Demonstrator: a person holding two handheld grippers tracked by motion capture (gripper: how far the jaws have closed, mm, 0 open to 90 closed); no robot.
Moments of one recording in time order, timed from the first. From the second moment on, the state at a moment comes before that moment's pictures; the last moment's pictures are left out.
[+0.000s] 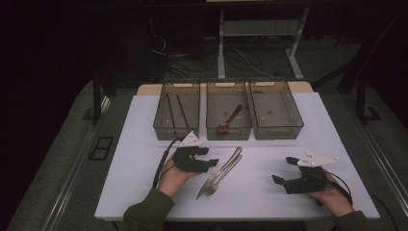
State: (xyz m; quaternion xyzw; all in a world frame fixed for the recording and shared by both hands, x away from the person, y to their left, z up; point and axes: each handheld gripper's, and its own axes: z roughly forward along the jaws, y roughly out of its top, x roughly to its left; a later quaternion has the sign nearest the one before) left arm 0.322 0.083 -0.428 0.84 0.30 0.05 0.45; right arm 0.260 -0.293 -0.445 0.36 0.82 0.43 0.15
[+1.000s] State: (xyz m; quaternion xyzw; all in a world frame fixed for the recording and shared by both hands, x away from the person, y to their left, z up) left arm 0.316 0.049 -0.446 0.86 0.29 0.04 0.43; right arm 0.260 -0.292 -0.445 0.36 0.82 0.43 0.15
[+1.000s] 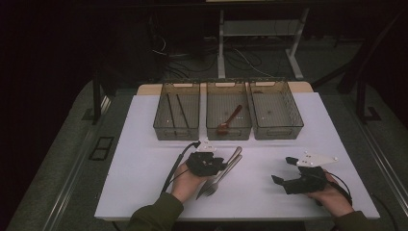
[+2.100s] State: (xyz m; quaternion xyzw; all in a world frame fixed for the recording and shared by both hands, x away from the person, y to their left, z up) left arm 0.315 0.041 -0.453 0.88 0.28 0.08 0.38; right arm 0.261 -0.292 -0.446 0.35 0.82 0.42 0.15
